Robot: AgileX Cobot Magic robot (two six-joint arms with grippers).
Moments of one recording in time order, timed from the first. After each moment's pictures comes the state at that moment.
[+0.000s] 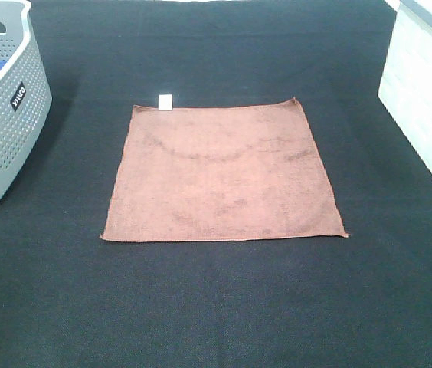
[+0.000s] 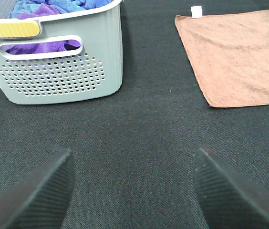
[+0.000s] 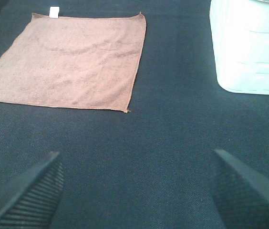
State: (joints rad) left arm -0.02 -0.01 -0.50 -0.07 1.06 0.04; right arm -0.01 0.00 -0.51 0.16 1.07 -0.14
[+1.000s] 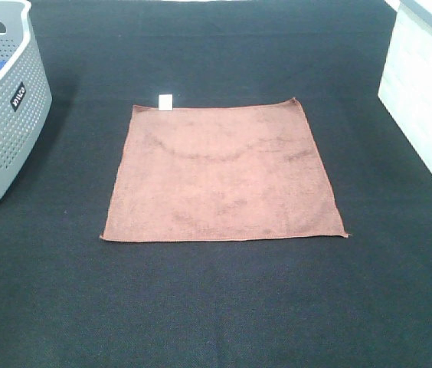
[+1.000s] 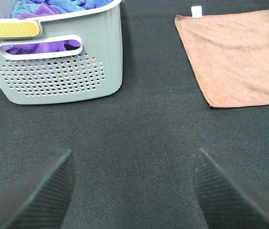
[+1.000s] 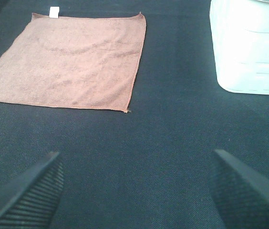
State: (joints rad) left arm -0.02 -0.01 -0.50 -0.07 1.06 0.04; right arm -0.01 0.00 -0.51 0.16 1.07 -0.14
